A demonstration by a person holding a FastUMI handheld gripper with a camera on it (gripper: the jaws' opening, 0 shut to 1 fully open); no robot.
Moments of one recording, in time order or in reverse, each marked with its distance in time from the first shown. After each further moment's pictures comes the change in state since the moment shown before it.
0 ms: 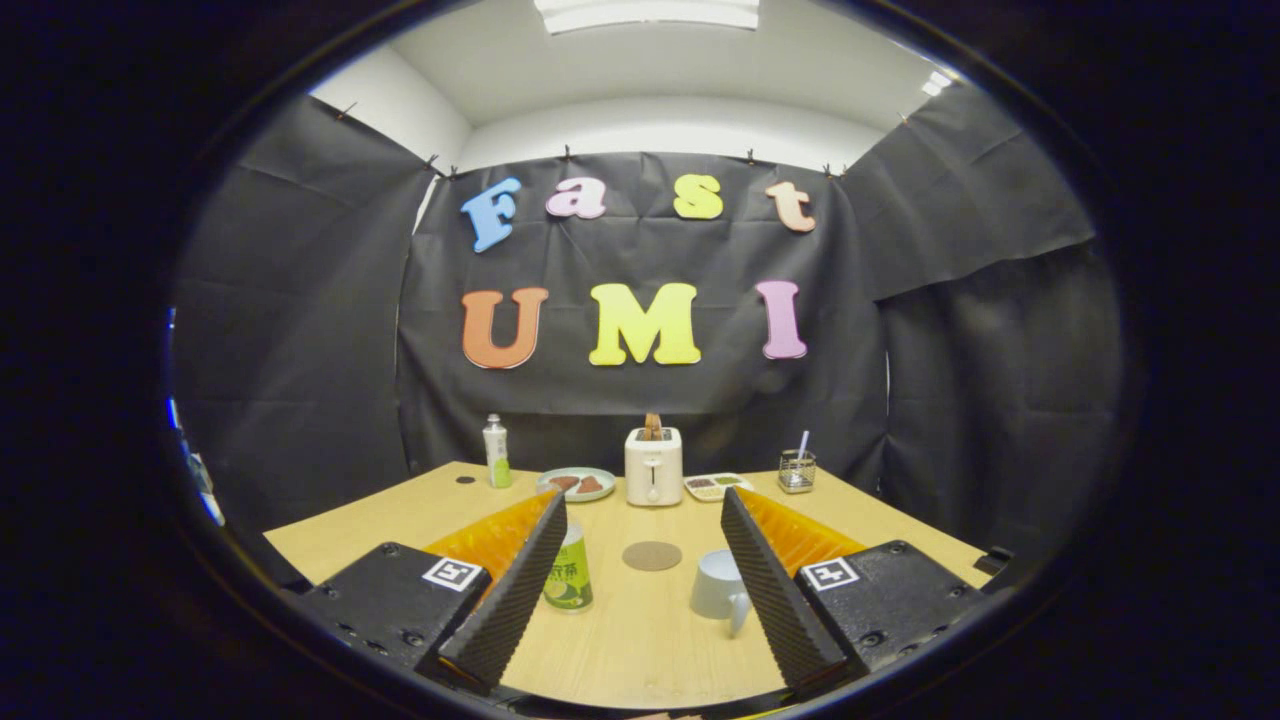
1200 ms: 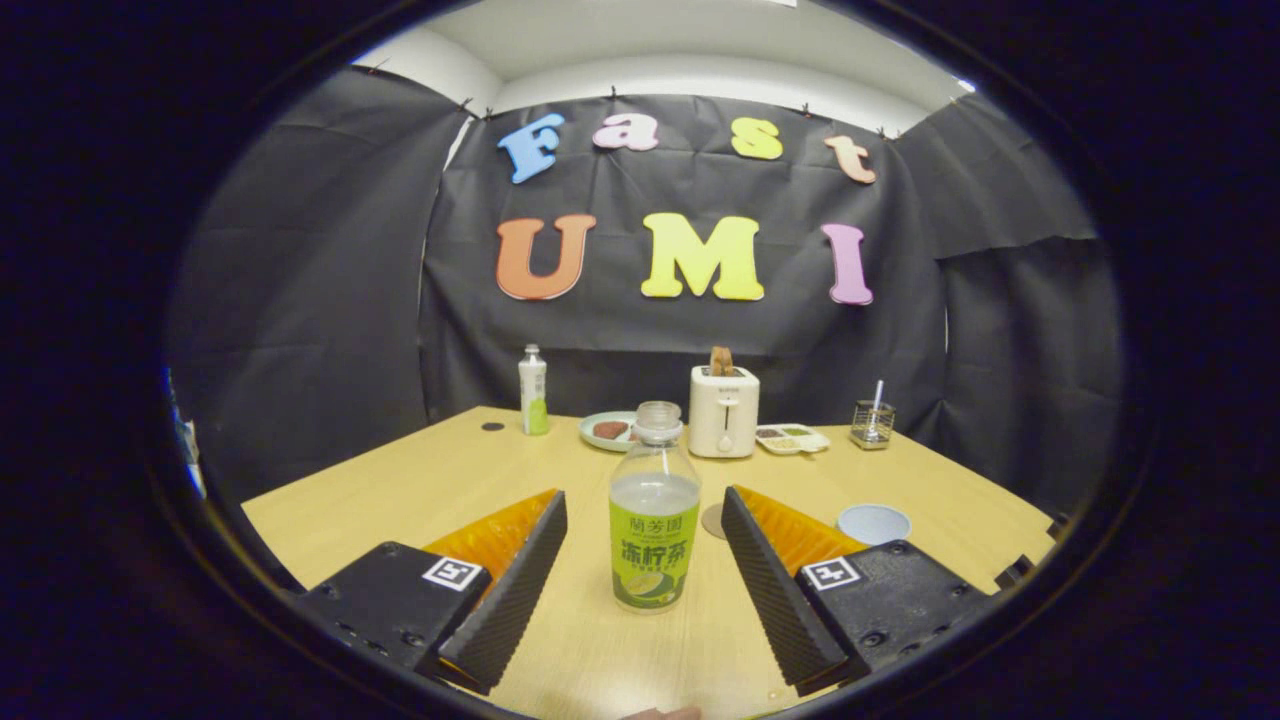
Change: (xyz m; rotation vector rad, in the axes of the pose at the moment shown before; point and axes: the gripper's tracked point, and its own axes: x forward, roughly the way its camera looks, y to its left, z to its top) arm 0.106 0.098 -0.089 -0.090 0.159 0.051
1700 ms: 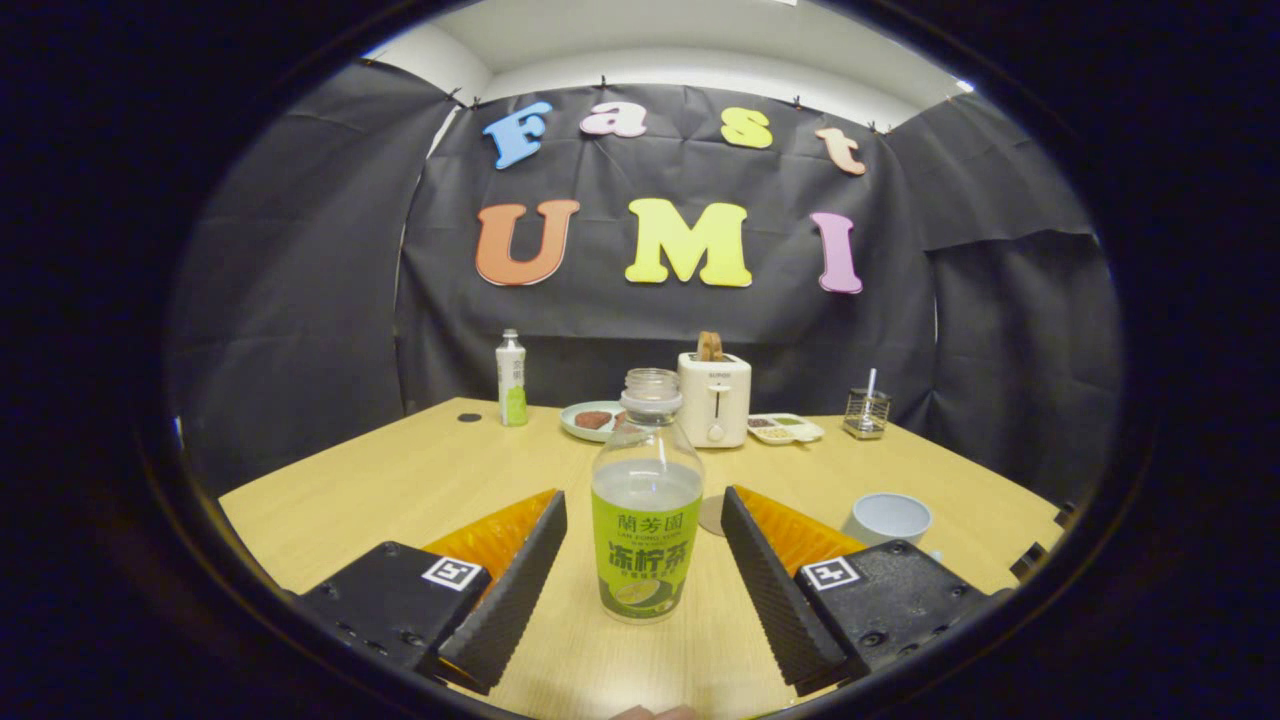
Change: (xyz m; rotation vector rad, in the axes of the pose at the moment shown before) arm 0.032 -0.005 -0.015 0.044 0.012 -0.038
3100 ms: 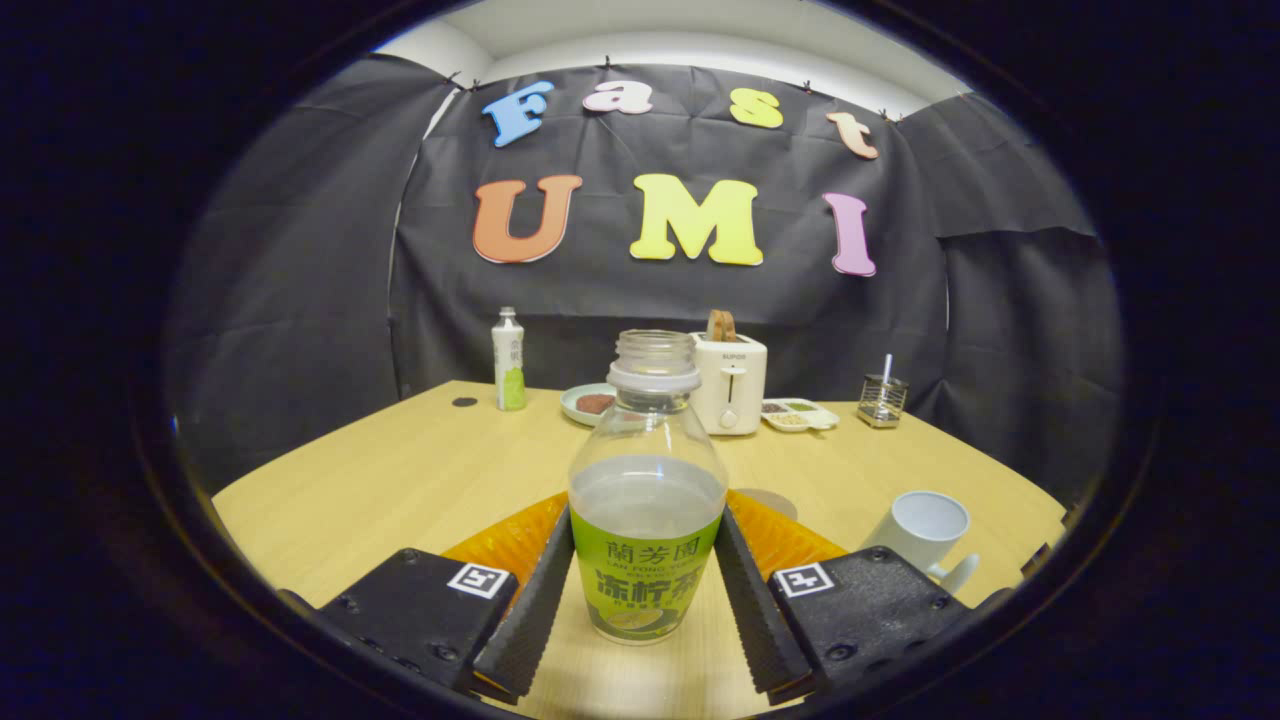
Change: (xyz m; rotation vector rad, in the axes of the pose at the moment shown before) arm 0.027 0.020 0.006 0.004 0.029 0.025
